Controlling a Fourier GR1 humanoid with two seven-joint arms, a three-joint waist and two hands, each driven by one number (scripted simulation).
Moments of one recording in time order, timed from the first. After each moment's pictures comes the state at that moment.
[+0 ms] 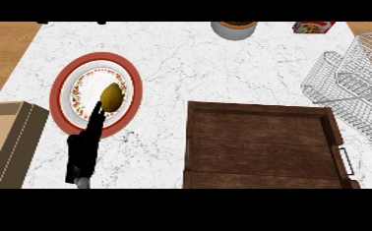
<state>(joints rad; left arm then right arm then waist) 0.05 0.15 -0.14 -1.42 0.00 0.26 0.03 -0.57 -0.83 -0.42 -0.88 0.02 0.01 0.21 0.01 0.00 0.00</state>
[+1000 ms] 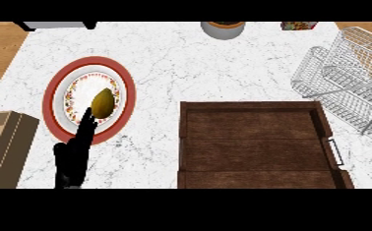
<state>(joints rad) 0.11 0.16 -0.10 -1.45 0.02 0.25 0.01 -0.22 -1.17 -0.97 -0.69 -0.19 0.05 0.11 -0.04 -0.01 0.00</state>
